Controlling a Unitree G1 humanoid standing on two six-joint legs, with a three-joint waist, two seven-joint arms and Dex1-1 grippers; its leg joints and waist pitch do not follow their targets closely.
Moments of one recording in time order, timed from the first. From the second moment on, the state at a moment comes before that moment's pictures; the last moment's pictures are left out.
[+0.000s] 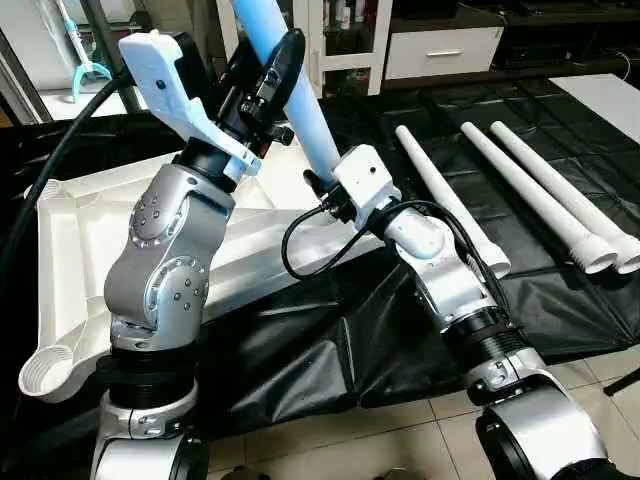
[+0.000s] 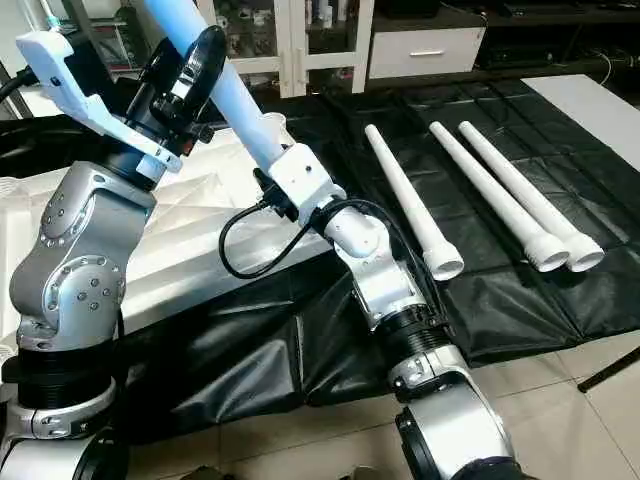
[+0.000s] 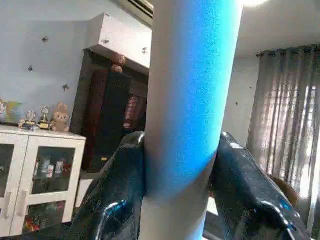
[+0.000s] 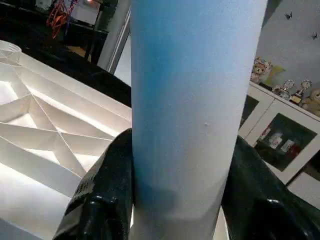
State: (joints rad) left arm -0.60 0.09 0.10 -0.24 -0.49 0.32 -0.25; right arm -0.75 -0.08 0.20 0.60 -0.12 -0.16 0.35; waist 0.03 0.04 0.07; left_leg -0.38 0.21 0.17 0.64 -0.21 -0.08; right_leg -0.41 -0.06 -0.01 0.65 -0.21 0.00
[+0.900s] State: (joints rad) left arm -0.44 0.41 -0.30 0.03 -0.22 0.37 -0.62; right arm -0.60 -0.30 -0.15 0.37 0.24 0.04 0.48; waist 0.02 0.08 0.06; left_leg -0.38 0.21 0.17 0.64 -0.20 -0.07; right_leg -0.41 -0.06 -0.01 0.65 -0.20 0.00
